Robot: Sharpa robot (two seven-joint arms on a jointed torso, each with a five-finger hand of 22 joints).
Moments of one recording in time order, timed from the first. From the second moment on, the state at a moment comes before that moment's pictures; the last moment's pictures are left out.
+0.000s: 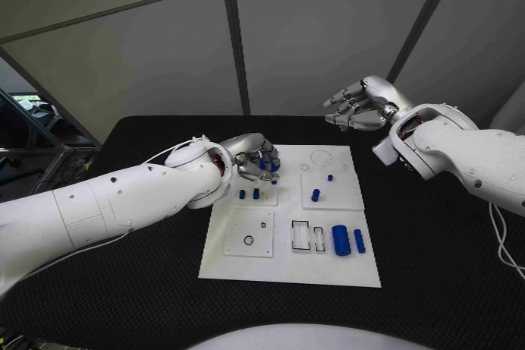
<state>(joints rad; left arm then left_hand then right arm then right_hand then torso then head) 1.15 -0.65 0.03 1.39 -1.29 -0.22 -0.11 1.43 -0.16 0.18 0.17 0.28 0.83 0.15 0.29 0.35 0.89 0.09 0.52 0.37 1.17 0.02 0.81 0.72 0.18 1.18 0.12 0.46 0.70 1.24 -0.79 0.10 1.38 -1.01 -0.36 0.12 1.39 -0.16 0.31 0.09 0.38 1.01 0.16 0.08 0.07 1.22 0.07 0.33 0.41 1.36 0.00 0.38 0.64 0.17 0.95 0.12 0.71 0.50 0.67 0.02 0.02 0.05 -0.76</state>
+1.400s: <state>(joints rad) 1.15 -0.53 0.02 1.24 -1.57 -0.09 -0.09 1.49 -0.14 0.22 0.17 0.28 0.96 0.13 0.23 0.19 0.96 0.07 0.45 0.22 1.47 0.00 1.39 1.24 0.05 1.47 0.09 1.21 1.30 1.24 -0.78 0.10 1.38 -1.01 -0.36 0.12 1.39 -0.16 0.31 0.09 0.38 1.01 0.16 0.08 0.07 1.22 0.07 0.33 0.41 1.36 0.00 0.38 0.64 0.17 0.95 0.12 0.70 0.50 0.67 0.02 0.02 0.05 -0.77</state>
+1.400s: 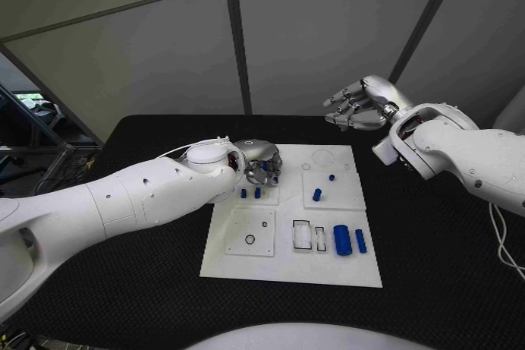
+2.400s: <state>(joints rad) 1.15 -0.51 0.02 1.22 -1.57 -0.07 -0.09 1.50 -0.15 0.31 0.16 0.28 0.99 0.13 0.20 0.16 1.02 0.06 0.41 0.18 1.47 -0.01 1.41 1.24 0.09 1.46 0.09 1.25 1.31 1.24 -0.78 0.10 1.38 -1.01 -0.36 0.12 1.39 -0.16 0.31 0.09 0.38 1.01 0.16 0.08 0.07 1.22 0.07 0.33 0.41 1.36 0.01 0.38 0.64 0.17 0.95 0.12 0.70 0.50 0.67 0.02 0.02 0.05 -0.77</state>
